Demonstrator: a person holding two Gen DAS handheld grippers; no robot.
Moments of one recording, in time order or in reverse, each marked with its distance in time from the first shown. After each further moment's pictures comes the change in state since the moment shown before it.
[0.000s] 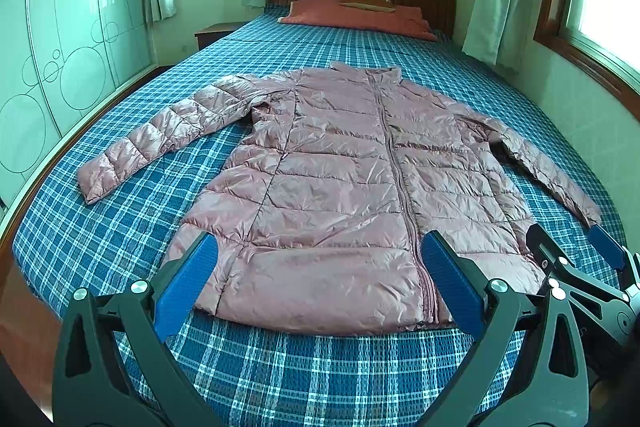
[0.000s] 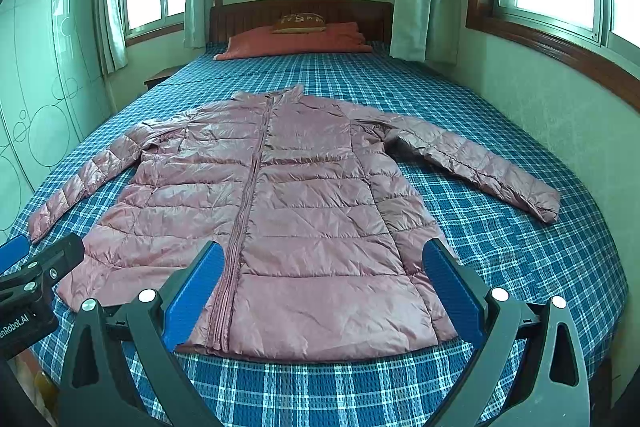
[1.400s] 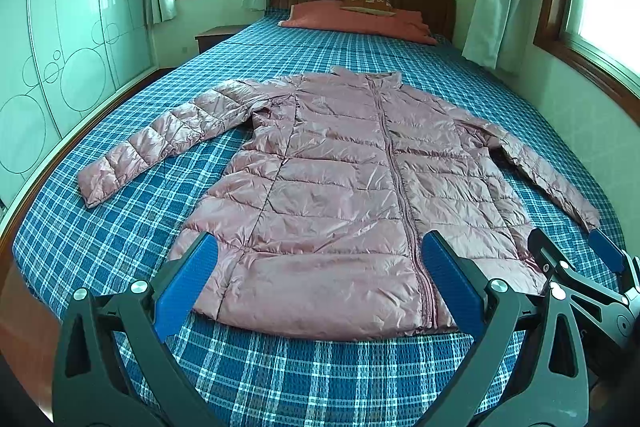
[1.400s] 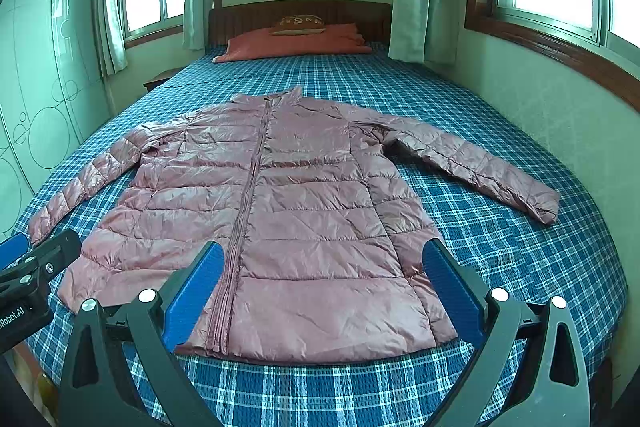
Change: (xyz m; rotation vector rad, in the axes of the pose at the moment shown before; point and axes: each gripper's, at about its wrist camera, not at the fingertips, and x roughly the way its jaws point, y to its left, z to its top) left arm 0.001 -0.001 0.004 -0.002 -0.005 0.001; right arm -0.002 -0.001 0.004 0.002 -0.003 0.002
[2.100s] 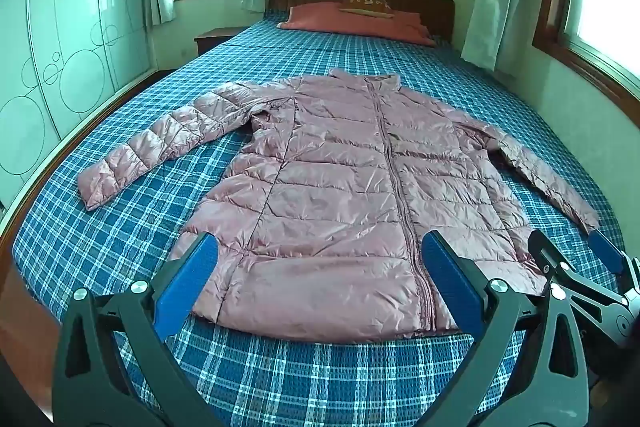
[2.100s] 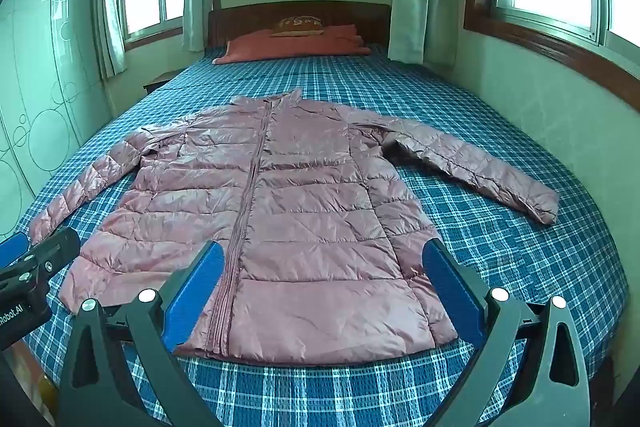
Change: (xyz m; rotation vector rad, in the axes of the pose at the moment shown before) left arm 0.000 -0.004 -0.001 0.003 -0.007 -0.001; right arm -0.002 -0.003 0.003 0.003 -0.004 0.000
